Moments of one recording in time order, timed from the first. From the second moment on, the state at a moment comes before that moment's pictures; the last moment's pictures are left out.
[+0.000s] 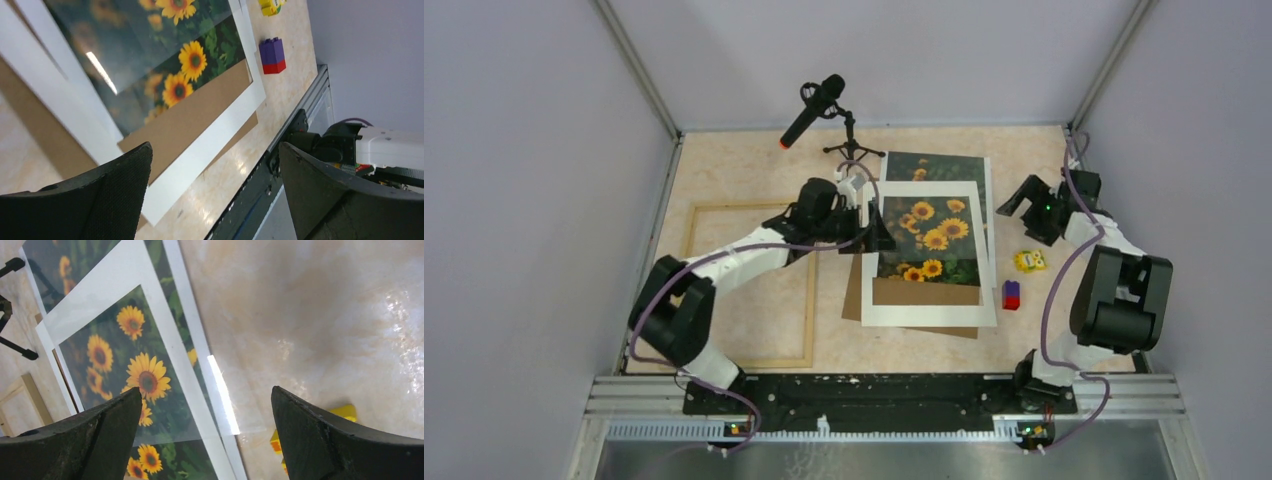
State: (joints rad) left arm -0.58 1.50 0.95 -0.04 0.54 -0.65; right arm -0.22 1.56 0.96 -0.24 -0.30 0.44
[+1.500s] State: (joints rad) left arm -0.58 2.07 1.37 -0.14 0.62 -0.61; right arm -0.29 1.66 0.83 -0.05 -0.71 0.47
